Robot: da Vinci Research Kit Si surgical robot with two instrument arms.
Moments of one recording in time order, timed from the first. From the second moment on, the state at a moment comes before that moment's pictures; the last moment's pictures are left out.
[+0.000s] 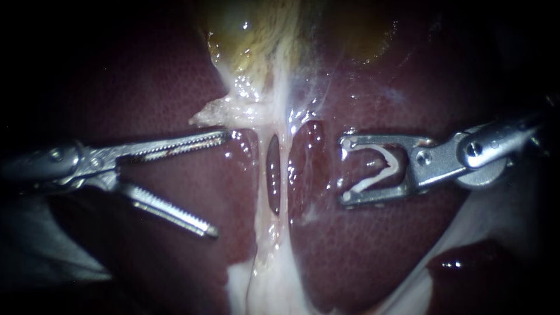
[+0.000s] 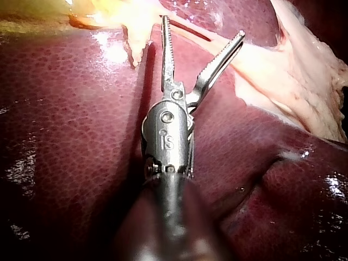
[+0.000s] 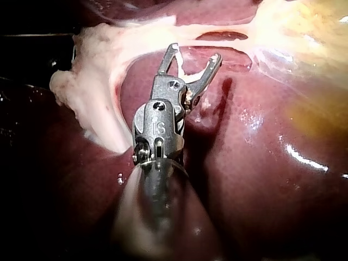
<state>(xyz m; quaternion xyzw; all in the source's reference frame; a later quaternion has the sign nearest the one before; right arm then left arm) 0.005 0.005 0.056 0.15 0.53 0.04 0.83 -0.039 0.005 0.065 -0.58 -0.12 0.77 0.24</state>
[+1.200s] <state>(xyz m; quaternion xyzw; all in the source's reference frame) 0.005 0.005 0.056 0.14 0.53 0.04 0.83 -0.036 0.009 0.068 -0.47 -0.16 0.76 0.41</state>
